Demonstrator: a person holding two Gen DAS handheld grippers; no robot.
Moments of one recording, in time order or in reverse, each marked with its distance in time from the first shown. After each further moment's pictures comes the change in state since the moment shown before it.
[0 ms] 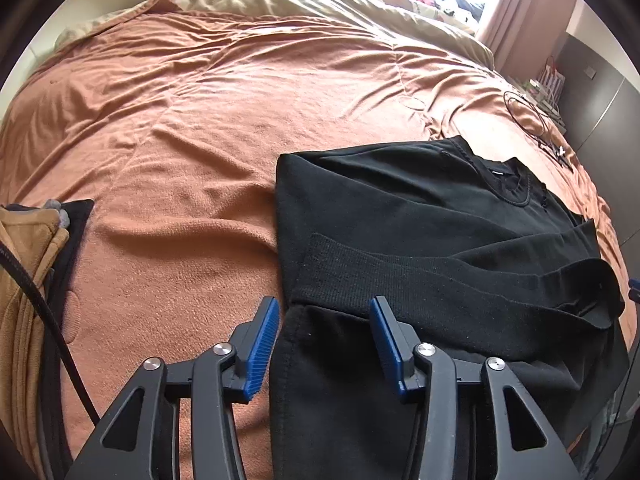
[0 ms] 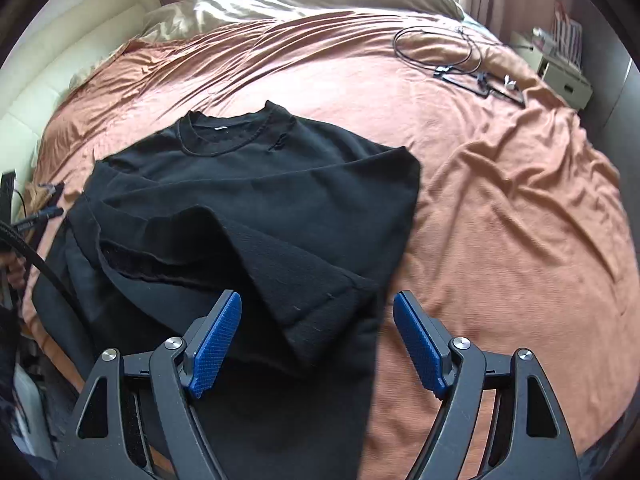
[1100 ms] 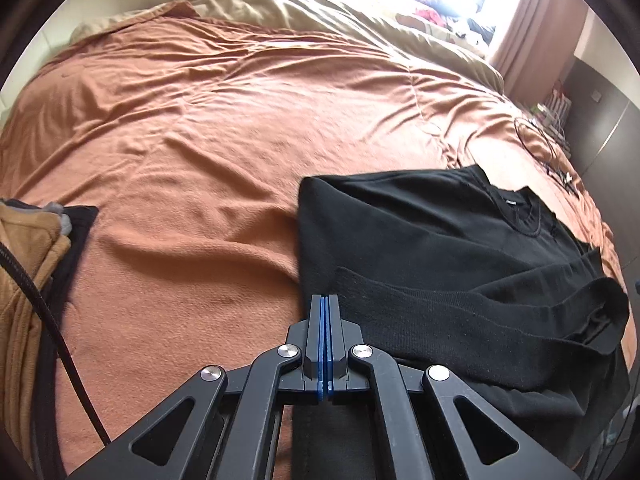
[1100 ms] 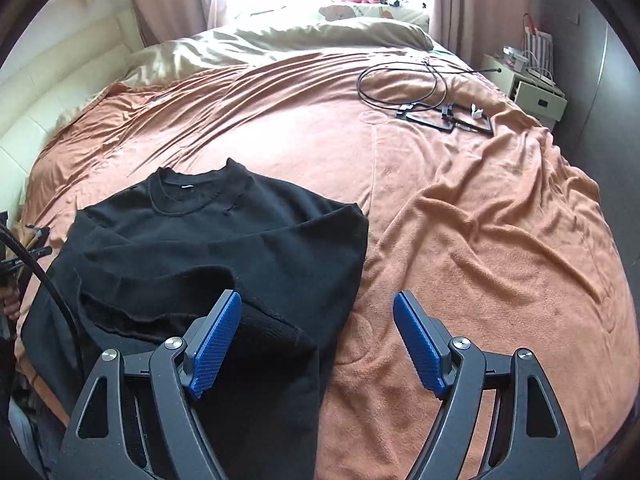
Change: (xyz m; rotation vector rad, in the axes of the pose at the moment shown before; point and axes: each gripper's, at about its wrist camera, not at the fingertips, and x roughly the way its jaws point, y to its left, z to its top) left arm 0.005 0.022 0.007 -0.056 -0.076 -0.002; right arm -0.001 -0.021 0.014 0.079 -0.157 -0.018
